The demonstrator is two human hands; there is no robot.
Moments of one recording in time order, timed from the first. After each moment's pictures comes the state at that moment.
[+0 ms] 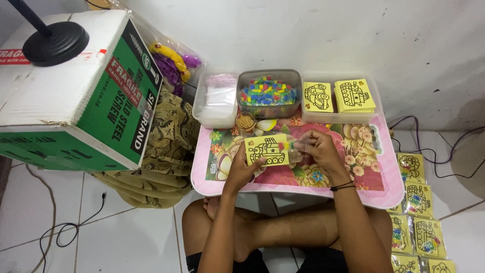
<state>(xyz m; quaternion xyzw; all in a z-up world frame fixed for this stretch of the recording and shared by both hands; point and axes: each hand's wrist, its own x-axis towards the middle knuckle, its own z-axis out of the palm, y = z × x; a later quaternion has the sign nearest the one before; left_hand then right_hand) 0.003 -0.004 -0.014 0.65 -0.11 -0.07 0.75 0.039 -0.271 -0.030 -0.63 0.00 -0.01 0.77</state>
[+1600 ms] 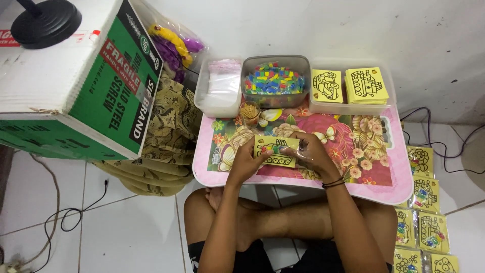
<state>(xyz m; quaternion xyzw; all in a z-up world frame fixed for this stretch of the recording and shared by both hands) 0.004 -0.001 -0.026 0.71 -0.09 -0.08 0.69 0.013 -0.238 -0.011 -0.74 -0.15 0.04 0.65</state>
